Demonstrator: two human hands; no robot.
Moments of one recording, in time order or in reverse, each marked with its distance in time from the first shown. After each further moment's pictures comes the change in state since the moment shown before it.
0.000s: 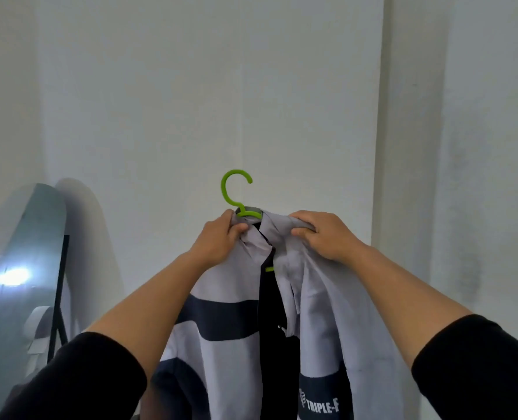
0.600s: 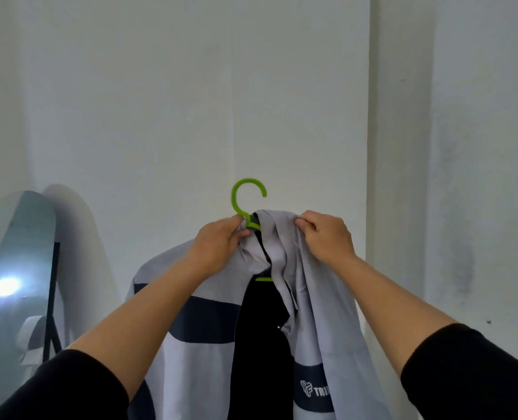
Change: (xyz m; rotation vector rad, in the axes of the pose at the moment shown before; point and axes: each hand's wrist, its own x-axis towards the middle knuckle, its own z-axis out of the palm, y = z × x) left_hand -0.011 0.007 -0.001 0.138 0.056 0.311; right_hand -0.005 0.009 0.020 -0.129 0.333 0.195
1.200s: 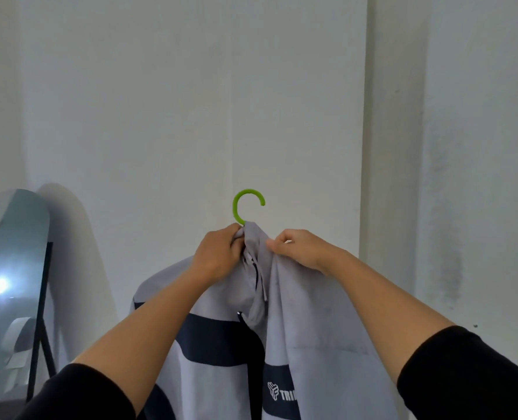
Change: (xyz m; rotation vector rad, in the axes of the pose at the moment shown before) left_hand -0.009 0.007 0.010 -0.074 0.013 -0.159; right_hand -0.006 -0.031 -0.009 0.301 -0.582 0.175
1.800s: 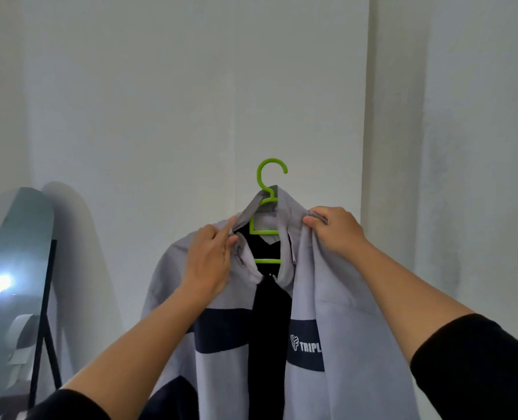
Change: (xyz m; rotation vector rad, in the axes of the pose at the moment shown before) left_hand -0.028 -0.014 0.001 0.100 0.312 0.157; right_hand -0.004 0.016 -0.038 -0.273 0.478 -0.114
